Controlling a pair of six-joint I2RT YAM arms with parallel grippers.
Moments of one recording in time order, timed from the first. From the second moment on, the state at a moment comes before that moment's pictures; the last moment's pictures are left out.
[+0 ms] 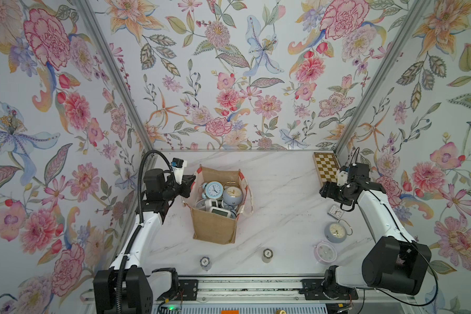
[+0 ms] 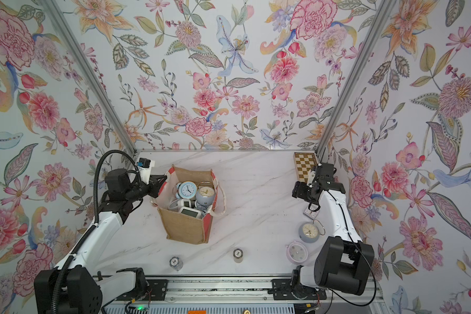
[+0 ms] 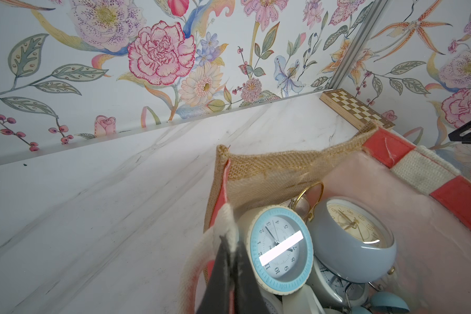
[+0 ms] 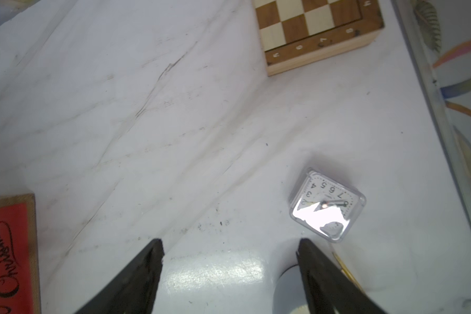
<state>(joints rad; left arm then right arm) 0.04 1.17 0.83 -0.08 0.60 0.09 -0.22 1.40 1.12 -0.77 -0.17 0.13</state>
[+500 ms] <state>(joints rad) 0.04 1.16 0.83 -0.09 0.59 0.09 -0.32 1.57 1.08 -0.67 -0.05 0.15</state>
